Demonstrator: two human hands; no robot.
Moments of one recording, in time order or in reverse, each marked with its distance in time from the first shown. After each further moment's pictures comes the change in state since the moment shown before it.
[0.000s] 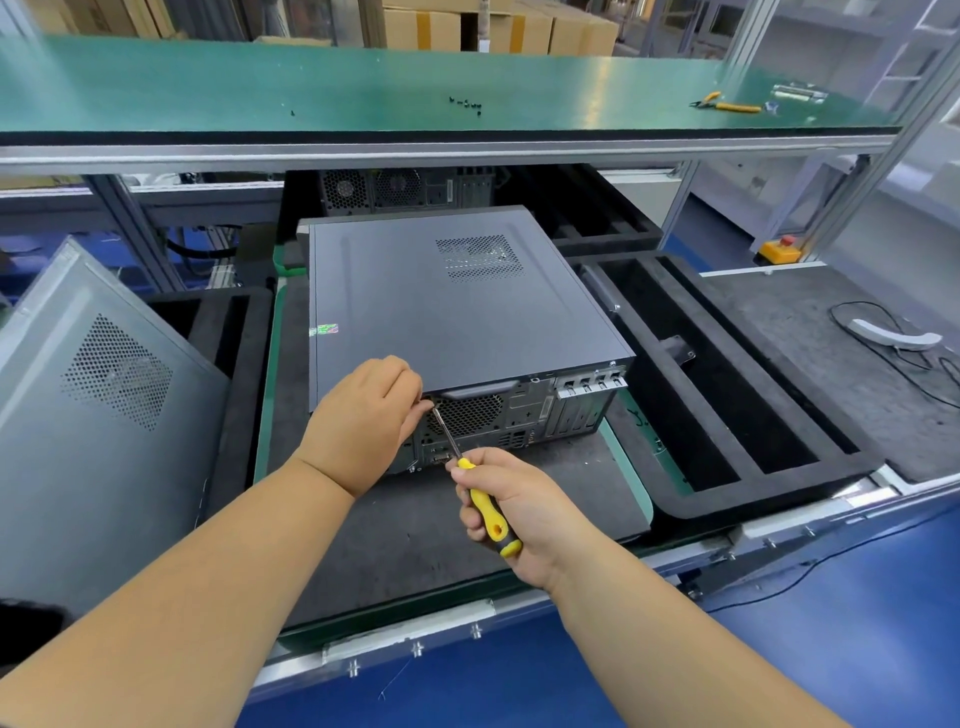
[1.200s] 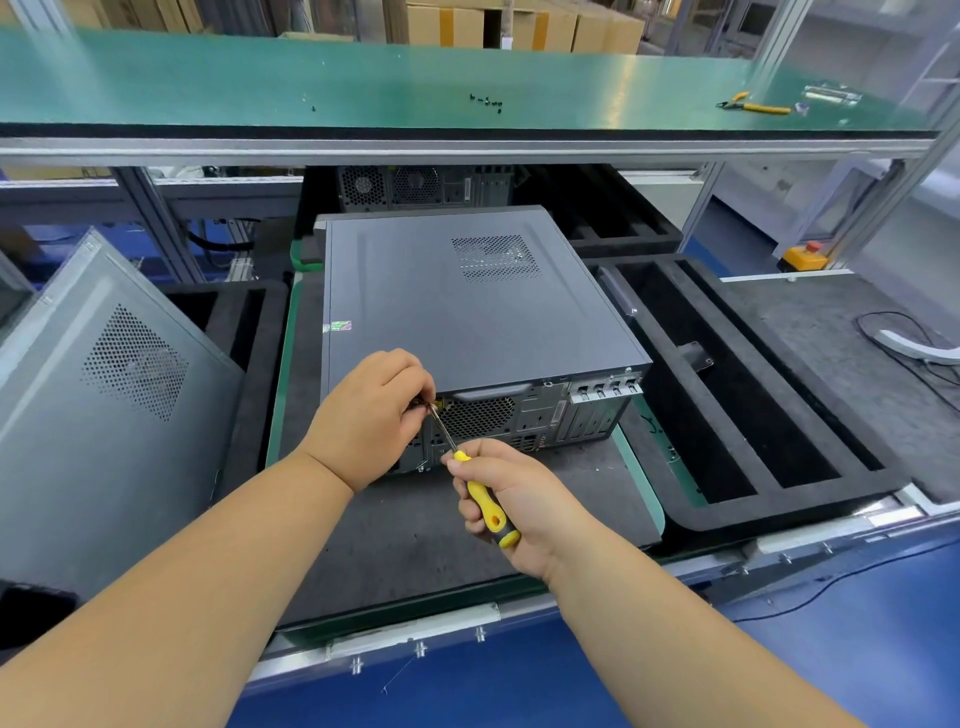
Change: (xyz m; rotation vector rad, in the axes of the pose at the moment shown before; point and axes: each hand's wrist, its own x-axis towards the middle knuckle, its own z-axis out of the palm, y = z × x) left_hand 0.000 -0.006 -0.003 -0.149 -0.060 -0.080; right_hand 0.014 -0.008 0.004 -0.050 -0.029 0.033
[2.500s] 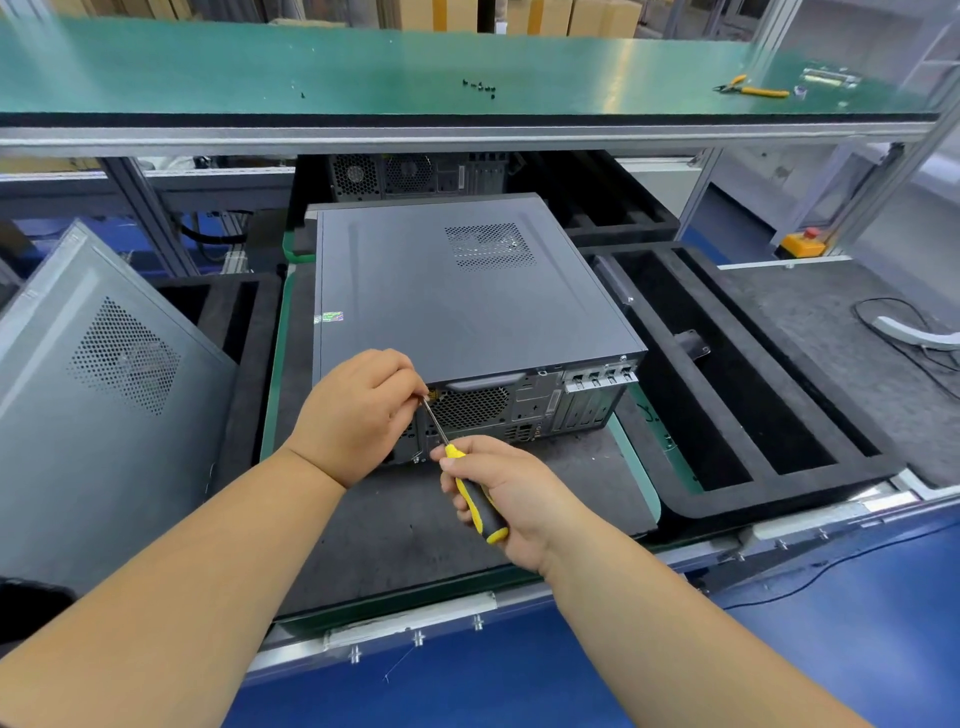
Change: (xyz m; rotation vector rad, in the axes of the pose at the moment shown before) left_hand -0.006 -0.003 0.002 0.061 0.090 0.112; right_hand 0.001 0.005 -0.001 -0.029 0.007 -0.017
